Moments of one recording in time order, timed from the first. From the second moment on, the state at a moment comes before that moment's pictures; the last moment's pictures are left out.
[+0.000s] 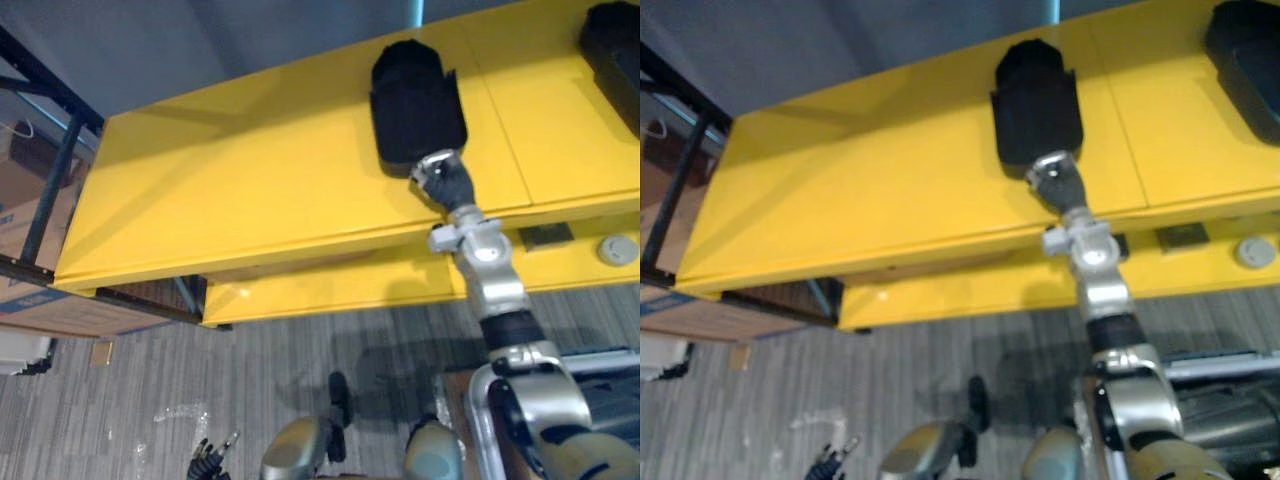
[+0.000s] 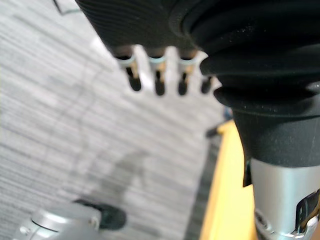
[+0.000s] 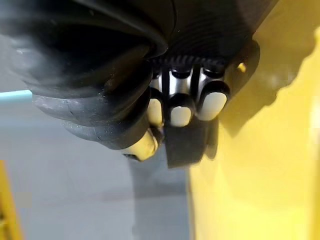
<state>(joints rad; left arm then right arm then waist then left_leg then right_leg) 0.23 0.07 0.13 0.89 -0.46 -0.15 0.09 -0.53 -0.29 0.05 0.31 0.19 -0.18 0.10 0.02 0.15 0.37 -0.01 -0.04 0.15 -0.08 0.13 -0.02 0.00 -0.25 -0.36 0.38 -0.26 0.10</state>
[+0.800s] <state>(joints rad) 0.19 0.06 0.17 1.00 -0.47 -0.13 0.18 0.24 -0.04 -0.05 0.10 0.42 -0.26 -0.03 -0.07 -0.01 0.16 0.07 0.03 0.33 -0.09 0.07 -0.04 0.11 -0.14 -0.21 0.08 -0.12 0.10</state>
